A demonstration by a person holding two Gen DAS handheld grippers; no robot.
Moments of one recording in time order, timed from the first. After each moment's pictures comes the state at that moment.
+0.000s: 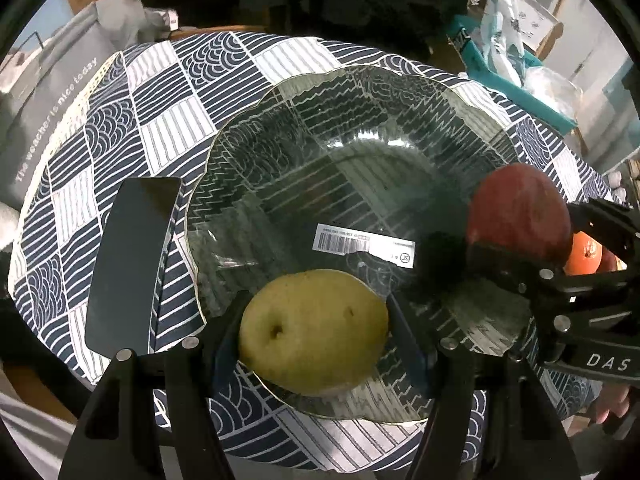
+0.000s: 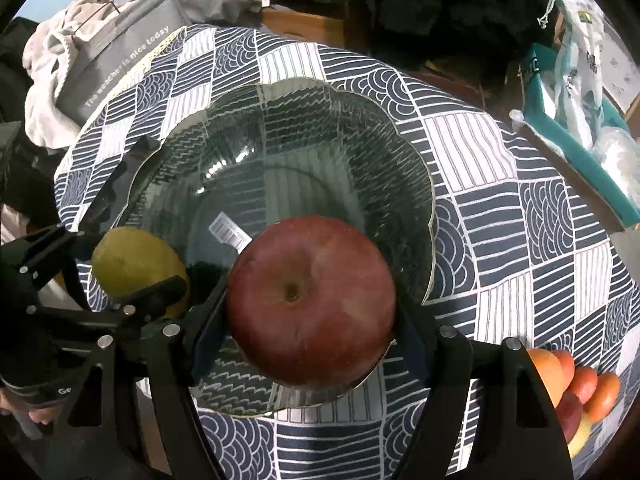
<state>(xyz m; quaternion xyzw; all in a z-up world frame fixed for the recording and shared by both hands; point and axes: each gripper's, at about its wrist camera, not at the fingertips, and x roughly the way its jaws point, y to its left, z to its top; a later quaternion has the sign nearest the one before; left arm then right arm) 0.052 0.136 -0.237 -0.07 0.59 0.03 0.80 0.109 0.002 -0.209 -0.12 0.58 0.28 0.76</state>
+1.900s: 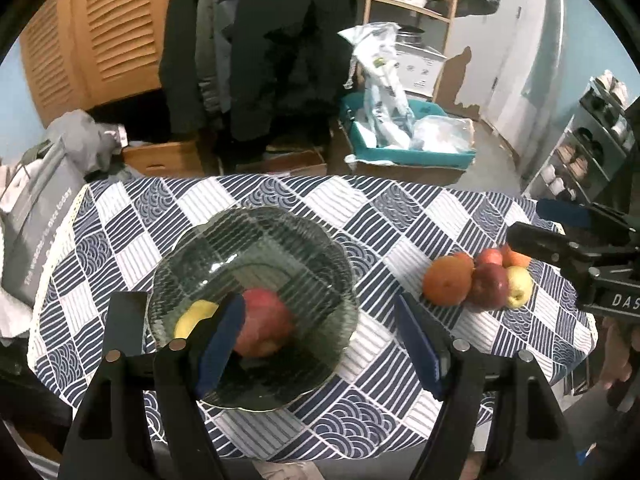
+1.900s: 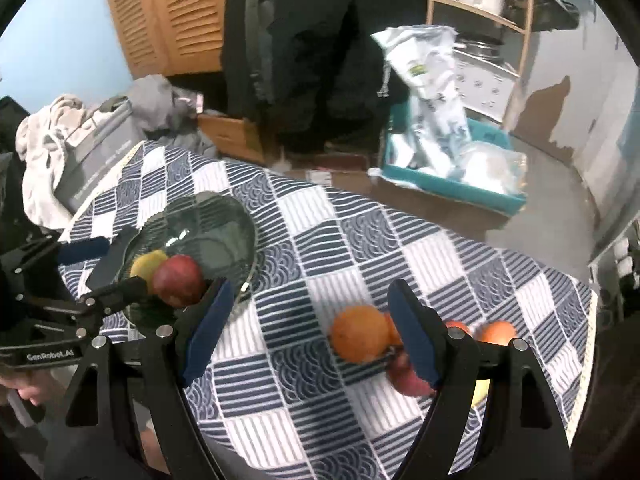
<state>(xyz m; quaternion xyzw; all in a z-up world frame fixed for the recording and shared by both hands) 0.020 0.044 -0.109 -0.02 0.46 -0.07 0.89 0.053 -0.134 -0.067 -0.06 0.46 0.18 0.87</state>
